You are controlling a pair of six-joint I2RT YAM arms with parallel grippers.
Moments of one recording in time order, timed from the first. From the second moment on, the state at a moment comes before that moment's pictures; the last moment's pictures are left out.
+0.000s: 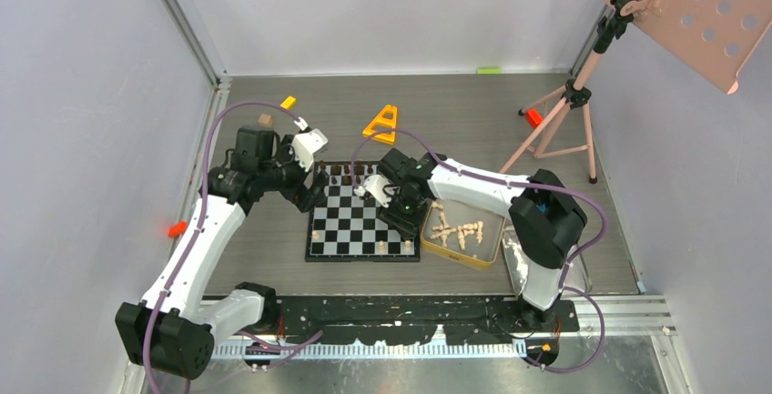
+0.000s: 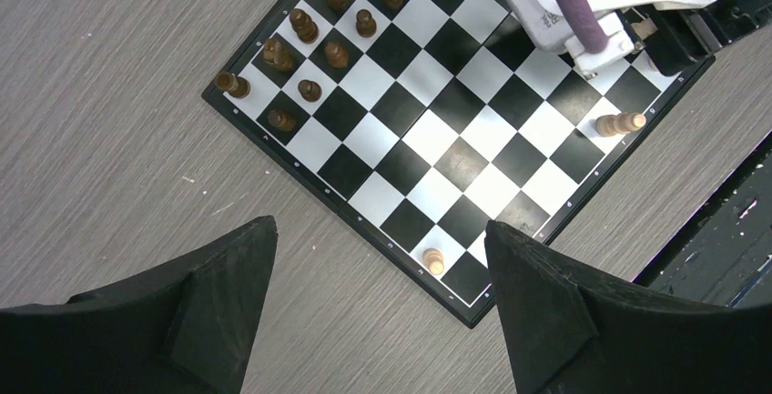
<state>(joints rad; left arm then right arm) -0.23 1.06 1.02 -0.76 0.44 0.47 0.86 1.81 1.29 -0.80 -0.22 -0.31</state>
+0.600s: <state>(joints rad) -0.23 1.10 1.02 -0.75 0.43 0.47 0.59 1.49 1.26 -0.81 -0.27 -0.27</state>
